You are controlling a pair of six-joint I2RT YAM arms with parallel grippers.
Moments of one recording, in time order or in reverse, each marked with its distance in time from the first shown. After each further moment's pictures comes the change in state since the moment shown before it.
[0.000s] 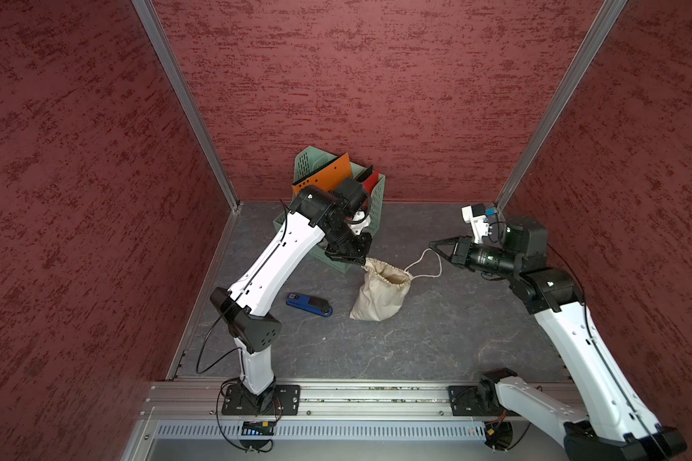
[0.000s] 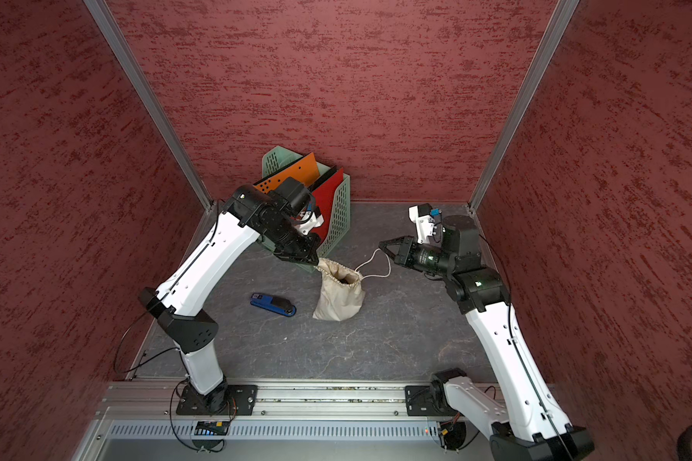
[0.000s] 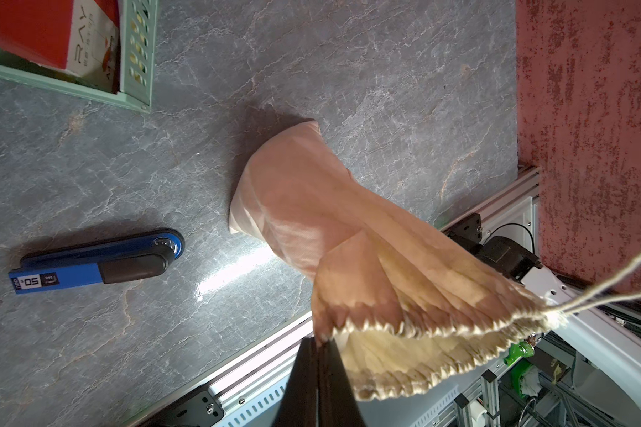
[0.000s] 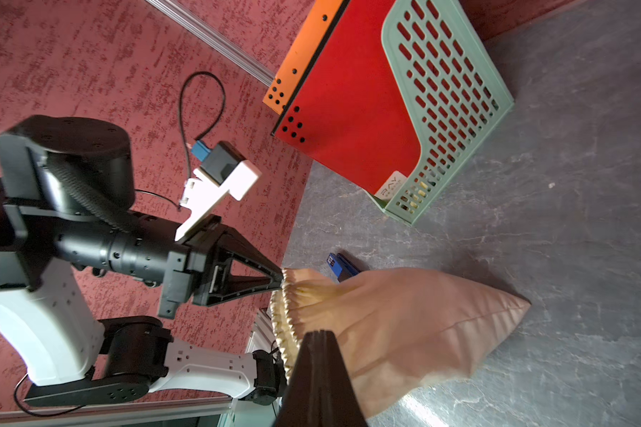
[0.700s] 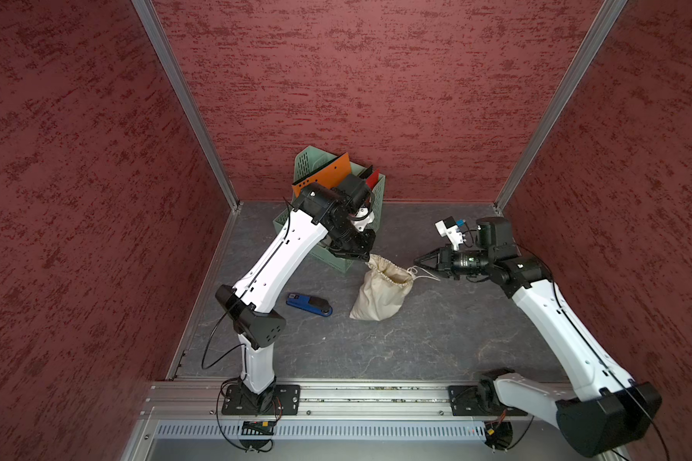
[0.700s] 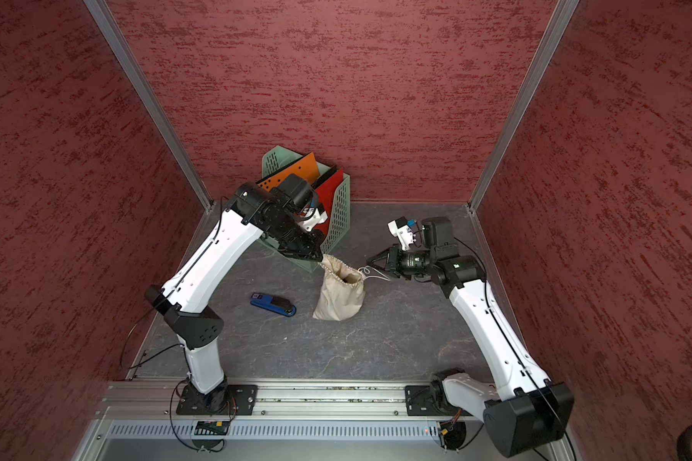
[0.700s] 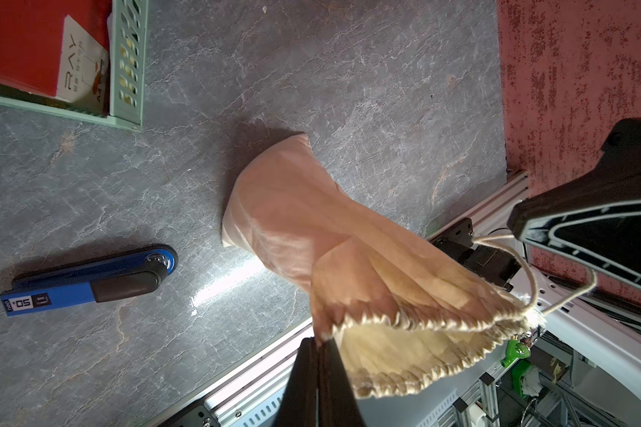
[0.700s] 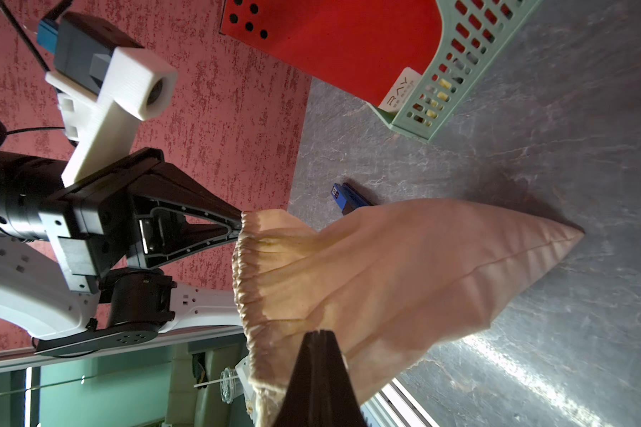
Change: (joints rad) left arm -0.011 0.042 0.071 0.000 0.018 0.010; right arm 0.015 0.157 -0.059 -0.073 -0.175 -0.068
